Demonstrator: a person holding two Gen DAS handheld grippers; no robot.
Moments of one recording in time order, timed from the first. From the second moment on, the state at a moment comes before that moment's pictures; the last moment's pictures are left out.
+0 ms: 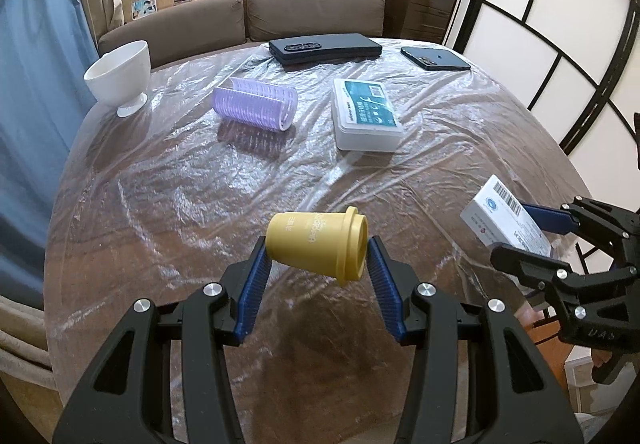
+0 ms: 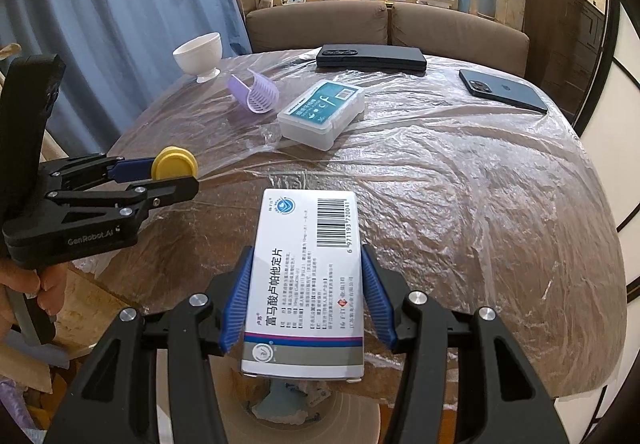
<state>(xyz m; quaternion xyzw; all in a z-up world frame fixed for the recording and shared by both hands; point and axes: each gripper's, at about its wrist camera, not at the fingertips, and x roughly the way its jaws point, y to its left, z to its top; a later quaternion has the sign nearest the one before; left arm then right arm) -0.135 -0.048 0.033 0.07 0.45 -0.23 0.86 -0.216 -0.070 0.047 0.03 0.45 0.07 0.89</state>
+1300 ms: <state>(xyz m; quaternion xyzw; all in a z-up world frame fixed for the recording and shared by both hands) -0.211 -0.052 0.036 0.07 0.46 -0.23 0.85 -0.278 -0.079 0.057 0.02 0.46 0.11 0.88</state>
